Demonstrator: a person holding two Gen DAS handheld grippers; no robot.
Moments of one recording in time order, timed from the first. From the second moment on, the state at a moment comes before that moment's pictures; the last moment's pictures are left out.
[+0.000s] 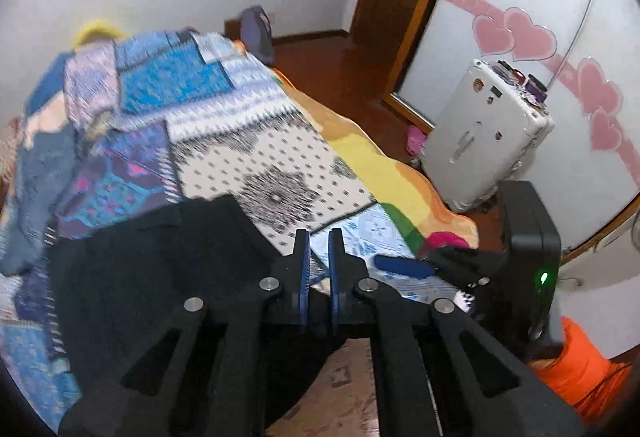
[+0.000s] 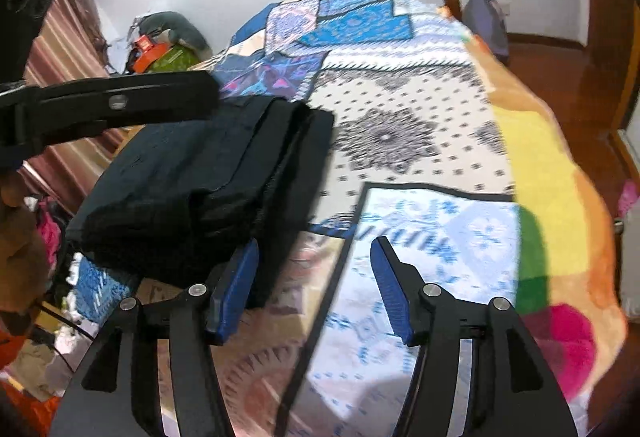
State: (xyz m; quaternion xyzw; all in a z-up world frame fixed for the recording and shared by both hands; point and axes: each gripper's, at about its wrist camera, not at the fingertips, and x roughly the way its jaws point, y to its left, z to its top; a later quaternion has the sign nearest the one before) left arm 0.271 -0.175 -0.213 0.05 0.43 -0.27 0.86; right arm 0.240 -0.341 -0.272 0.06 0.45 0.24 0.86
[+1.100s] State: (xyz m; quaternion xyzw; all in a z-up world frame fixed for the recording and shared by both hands) left arm 0.428 0.002 -0.309 0.17 0.52 -0.05 0.84; right arm 0.214 -0.326 -0.271 0.09 0.46 0.22 0.85
